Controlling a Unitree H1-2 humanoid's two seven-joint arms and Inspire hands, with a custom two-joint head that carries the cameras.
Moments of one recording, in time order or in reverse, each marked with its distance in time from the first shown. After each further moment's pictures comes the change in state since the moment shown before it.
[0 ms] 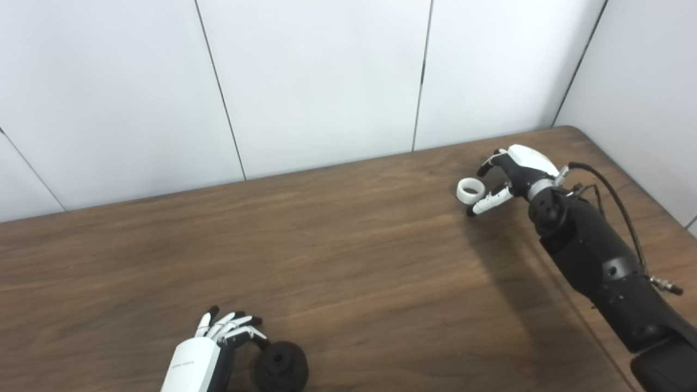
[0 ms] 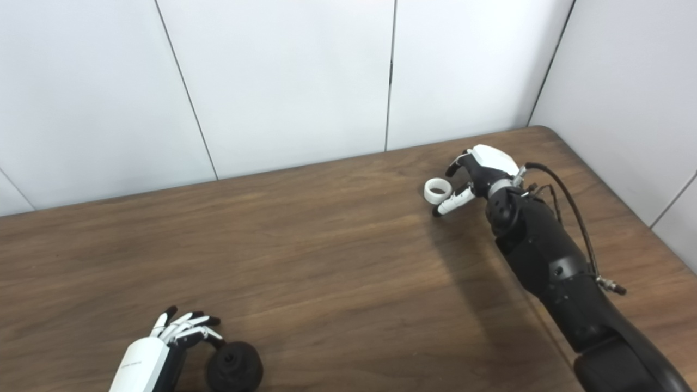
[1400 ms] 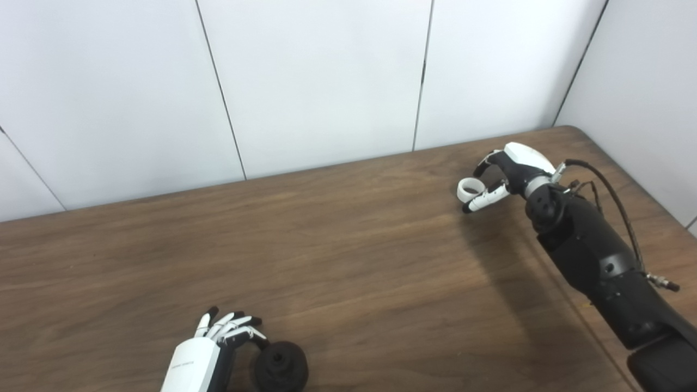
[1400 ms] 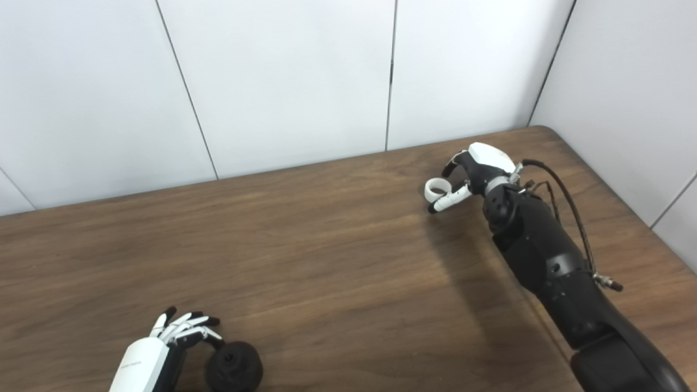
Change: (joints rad) left arm 0.004 -0.008 0.001 -0.014 0.005 0.014 -0.014; right arm -0.007 0.006 0.000 0.000 0.003 0.001 0.011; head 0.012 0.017
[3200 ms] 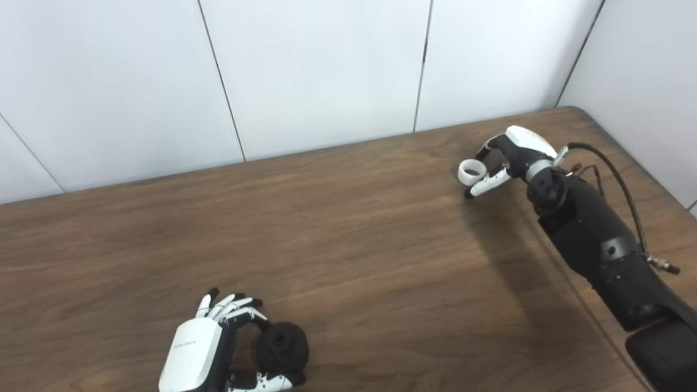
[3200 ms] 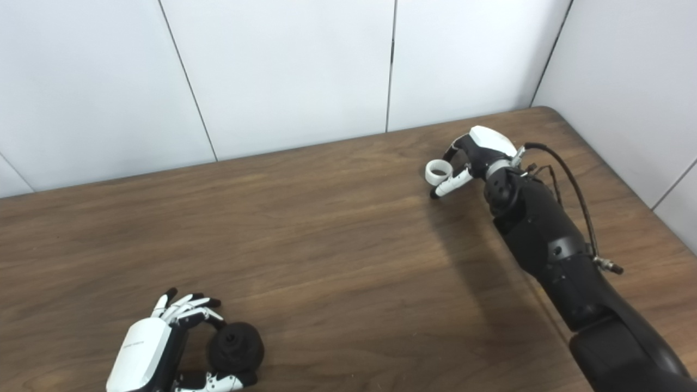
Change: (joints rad) left arm 0.000 -0.004 0.001 -0.011 0.019 0.002 -0.015; right arm 0.006 0.008 -0.029 -0.003 0.050 -0.007 -0.016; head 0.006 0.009
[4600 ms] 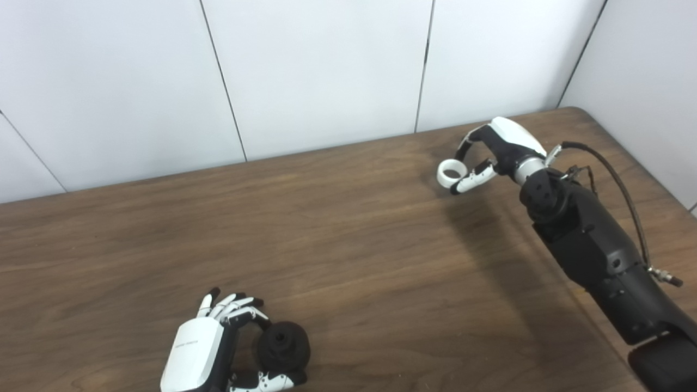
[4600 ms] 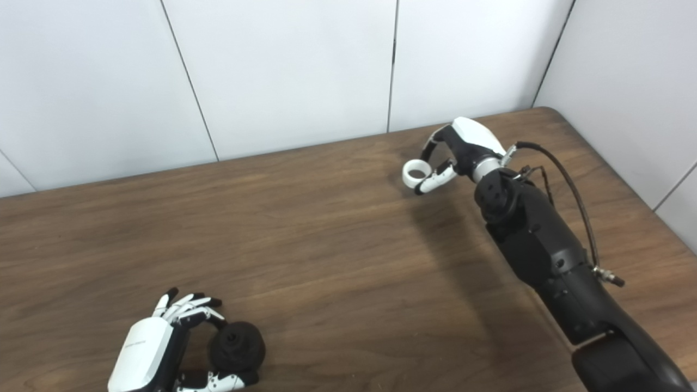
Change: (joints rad) left arm -0.001 -0.007 -0.008 -0.001 0.011 0.008 0.001; right arm 0.056 0.003 0.033 -0.256 0.030 0.007 0.044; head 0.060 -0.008
